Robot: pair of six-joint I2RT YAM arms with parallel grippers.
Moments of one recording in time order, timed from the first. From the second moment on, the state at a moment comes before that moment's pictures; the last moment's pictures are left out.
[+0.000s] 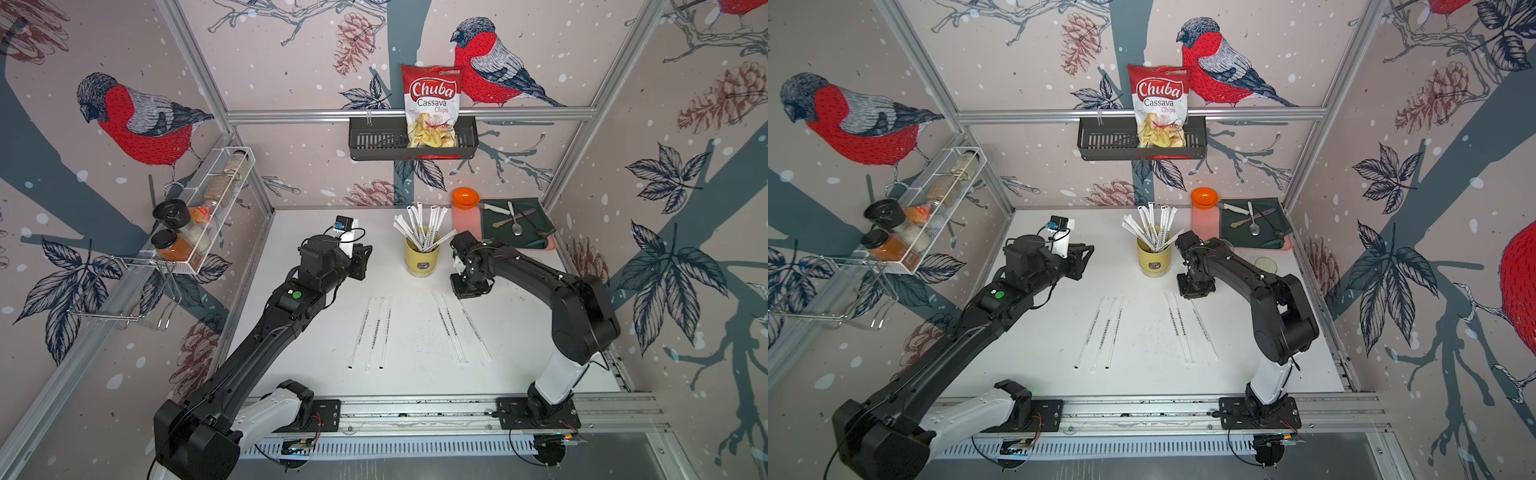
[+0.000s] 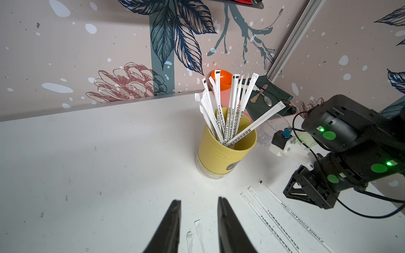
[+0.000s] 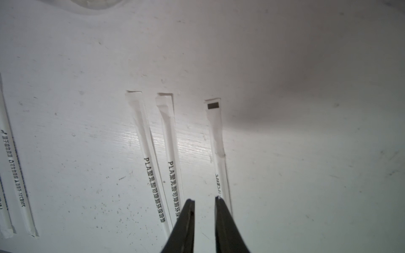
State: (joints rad) left arm -0.44 1.07 0.96 -0.26 0.11 -0.18; right arm 0.51 1.73 1.25 -0.98 -0.06 0.29
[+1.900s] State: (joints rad) left arm -0.74 1.55 1.19 0.06 0.11 -0.06; right arm 0.39 1.25 1.11 -0.78 -0.11 0.39
